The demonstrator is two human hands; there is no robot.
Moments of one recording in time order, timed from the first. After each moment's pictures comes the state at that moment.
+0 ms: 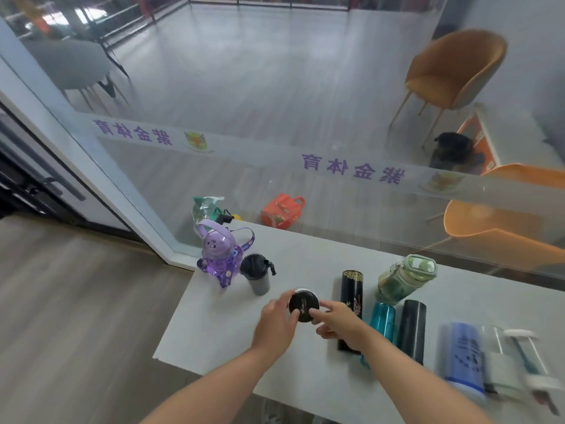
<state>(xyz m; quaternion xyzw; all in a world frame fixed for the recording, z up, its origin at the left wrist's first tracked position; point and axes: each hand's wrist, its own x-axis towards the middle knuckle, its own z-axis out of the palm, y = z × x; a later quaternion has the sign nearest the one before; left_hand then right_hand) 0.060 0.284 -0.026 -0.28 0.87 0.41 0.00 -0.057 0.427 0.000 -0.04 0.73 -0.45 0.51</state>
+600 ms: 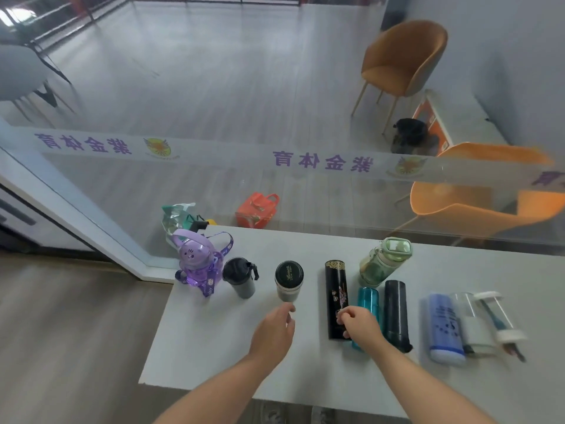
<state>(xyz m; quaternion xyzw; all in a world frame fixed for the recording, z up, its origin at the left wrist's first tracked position) 0.062 0.290 -0.045 -0.20 0.91 0.36 0.07 -0.045 0.488 -0.030 0.07 0.86 -0.38 0.33</state>
